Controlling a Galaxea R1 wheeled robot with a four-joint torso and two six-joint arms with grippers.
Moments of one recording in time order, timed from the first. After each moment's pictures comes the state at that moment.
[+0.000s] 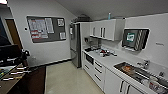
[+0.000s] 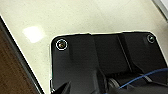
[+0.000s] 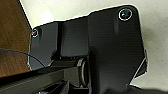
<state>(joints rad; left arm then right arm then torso) 1.49 3.02 -2.79 0.13 -0.07 -0.13 -1.54 2.95 -2.59 -0.06 -0.02 0.11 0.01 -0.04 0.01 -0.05</state>
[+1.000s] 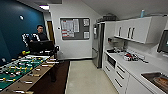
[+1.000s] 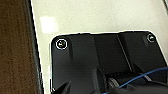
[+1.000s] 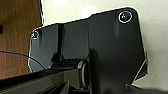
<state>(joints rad) 1.49 3.02 -2.79 0.13 -0.07 -0.13 -1.54 2.95 -2.59 -0.06 0.00 0.11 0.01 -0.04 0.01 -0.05</state>
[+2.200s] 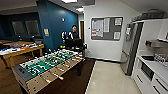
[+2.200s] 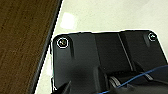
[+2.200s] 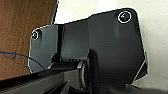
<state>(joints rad) 1.50 3.02 -2.79 0.13 -0.06 -0.13 -1.54 2.95 -2.59 -0.06 0.01 0.11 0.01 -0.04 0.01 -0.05</state>
